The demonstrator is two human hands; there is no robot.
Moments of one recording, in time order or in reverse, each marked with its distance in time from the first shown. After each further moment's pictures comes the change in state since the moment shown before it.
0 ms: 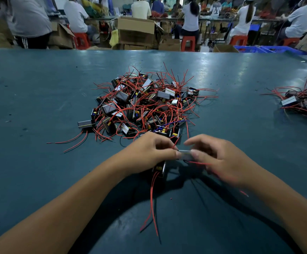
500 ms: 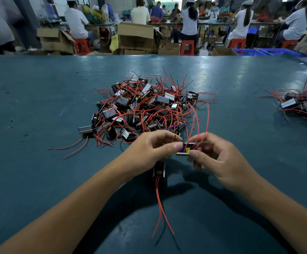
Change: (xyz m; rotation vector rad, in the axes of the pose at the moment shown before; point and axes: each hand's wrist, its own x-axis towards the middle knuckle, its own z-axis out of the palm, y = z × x) left_hand -0.002 -0.002 0.002 -0.237 0.095 0.059; right_hand 0.001 0.006 0.015 0.510 0.132 -0.039
